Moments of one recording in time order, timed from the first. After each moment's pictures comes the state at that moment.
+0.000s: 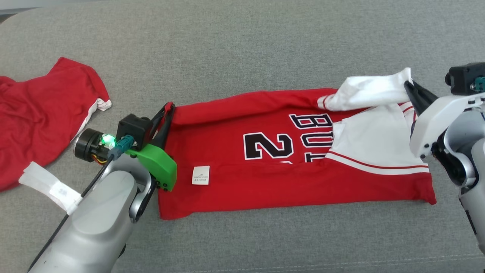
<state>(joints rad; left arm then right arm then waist) -0.71 0.31 -0.78 0.67 -0.57 0.01 -0.26 -0.52 -0.43 0.17 0.27 0.43 0.13 0.32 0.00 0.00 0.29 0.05</state>
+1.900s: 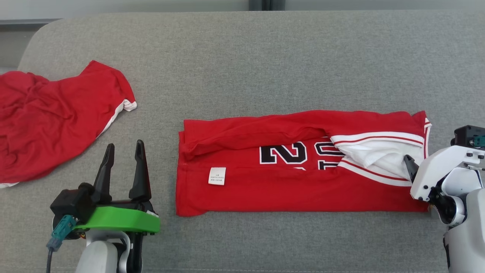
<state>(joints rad) -0.16 0.05 -0.06 0.21 -0.38 -0.12 -0.26 -0.34 -0.13 -0.26 0.37 0.19 0.13 0.56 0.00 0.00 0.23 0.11</state>
